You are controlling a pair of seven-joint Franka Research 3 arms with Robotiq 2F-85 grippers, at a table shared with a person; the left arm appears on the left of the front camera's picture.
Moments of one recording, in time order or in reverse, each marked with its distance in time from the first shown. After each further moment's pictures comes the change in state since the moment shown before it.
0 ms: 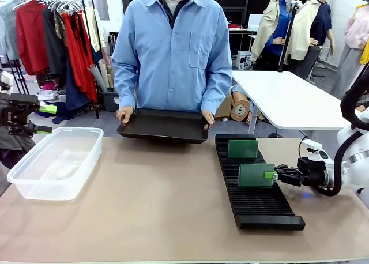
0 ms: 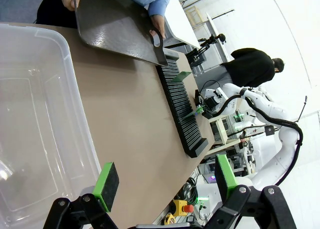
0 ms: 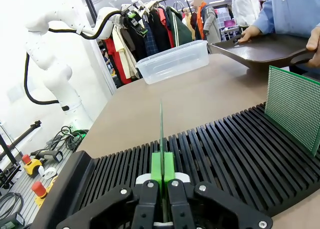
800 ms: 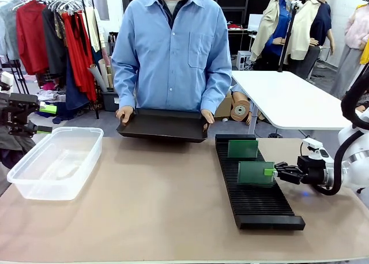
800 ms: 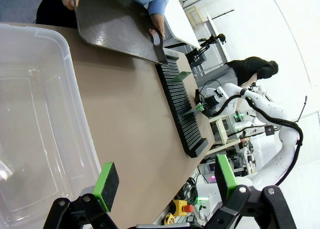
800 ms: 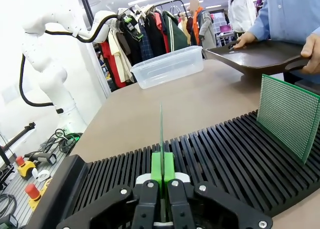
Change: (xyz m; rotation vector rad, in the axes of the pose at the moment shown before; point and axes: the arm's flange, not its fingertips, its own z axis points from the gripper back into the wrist) left arm 0.000 0.000 0.000 0.000 0.000 0.000; right arm 0.005 -0.003 0.001 -0.027 -0.023 0.029
